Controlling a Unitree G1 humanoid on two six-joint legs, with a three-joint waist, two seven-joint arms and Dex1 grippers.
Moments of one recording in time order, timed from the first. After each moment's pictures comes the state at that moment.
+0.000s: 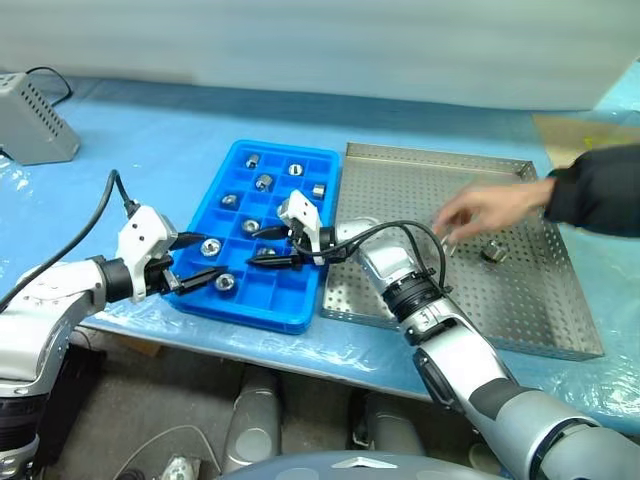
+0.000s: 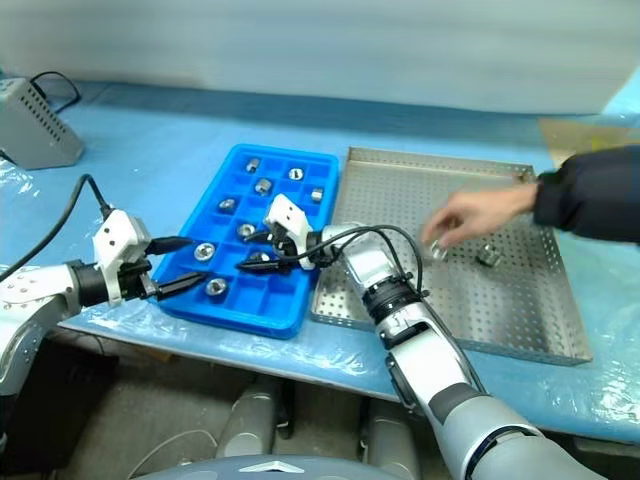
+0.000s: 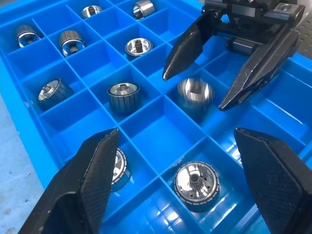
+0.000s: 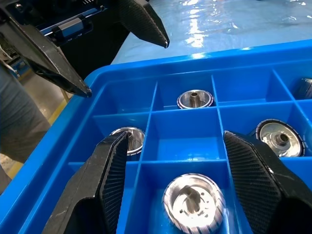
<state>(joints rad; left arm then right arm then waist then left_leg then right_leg) -0.11 0.82 0.21 -0.32 -0.45 0.55 -0.91 -0.84 -0.04 0.29 0.63 0.12 0.20 1.09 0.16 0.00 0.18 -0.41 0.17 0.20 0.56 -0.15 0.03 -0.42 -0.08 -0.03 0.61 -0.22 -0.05</state>
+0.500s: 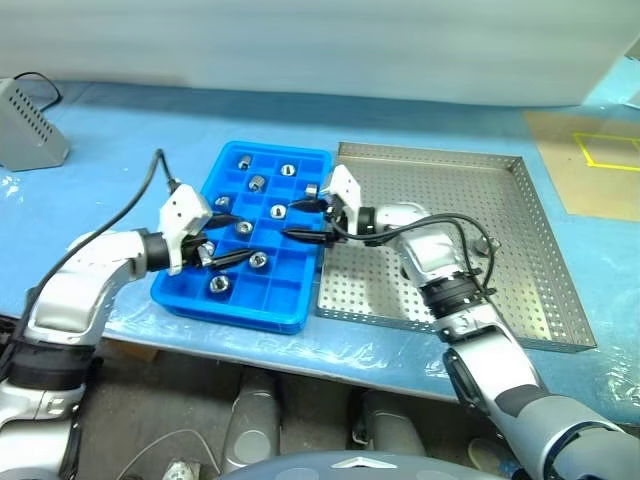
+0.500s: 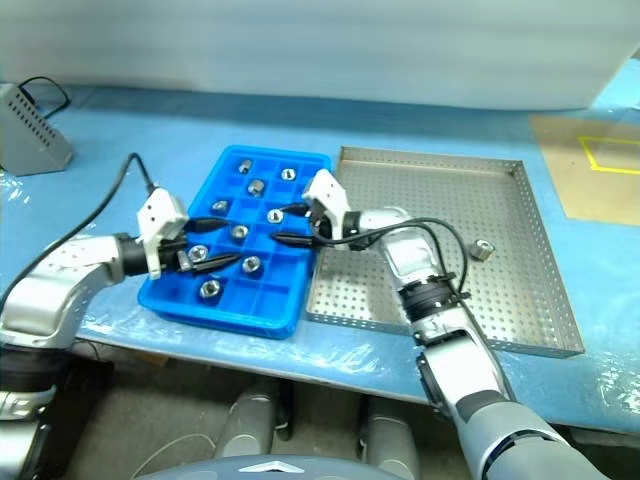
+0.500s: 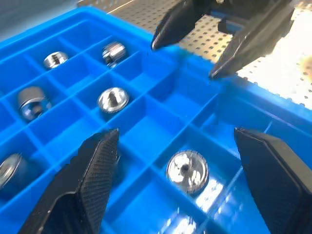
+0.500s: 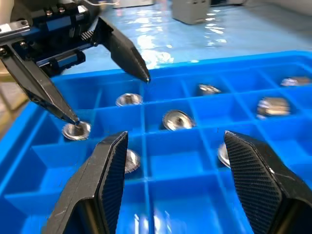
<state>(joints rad) -0.40 0.71 -0.02 -0.08 -0.39 0.45 -1.00 -0.75 -0.24 0.18 0.34 0.16 0.31 1.02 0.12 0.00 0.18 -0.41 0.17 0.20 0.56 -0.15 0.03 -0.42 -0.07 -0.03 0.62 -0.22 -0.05</state>
